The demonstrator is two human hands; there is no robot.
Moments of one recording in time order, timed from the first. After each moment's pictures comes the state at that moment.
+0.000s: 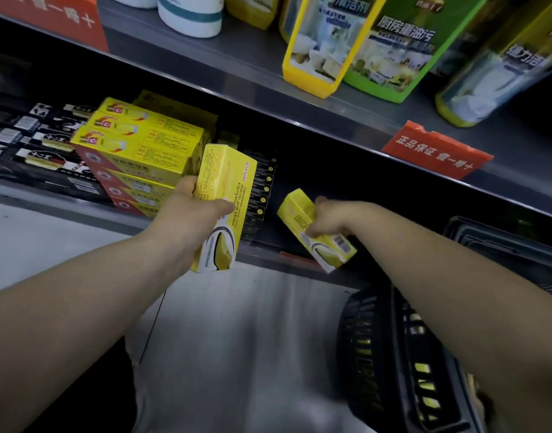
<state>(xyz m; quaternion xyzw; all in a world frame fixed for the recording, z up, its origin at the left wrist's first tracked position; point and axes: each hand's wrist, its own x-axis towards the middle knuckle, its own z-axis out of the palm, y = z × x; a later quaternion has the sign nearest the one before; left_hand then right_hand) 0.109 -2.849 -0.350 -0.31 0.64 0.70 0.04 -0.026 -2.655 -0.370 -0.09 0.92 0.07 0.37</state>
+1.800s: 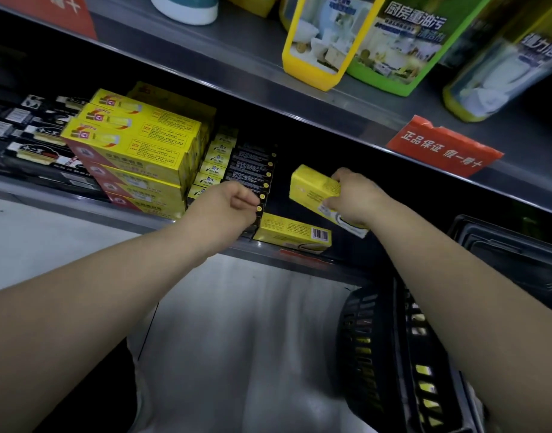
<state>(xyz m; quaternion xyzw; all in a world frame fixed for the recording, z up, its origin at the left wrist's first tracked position) 0.097 -2.829 -0.353 -0.18 0.77 0.61 0.10 -0.028 -2.643 -0.340 -0.06 0.97 -0.01 0.22</state>
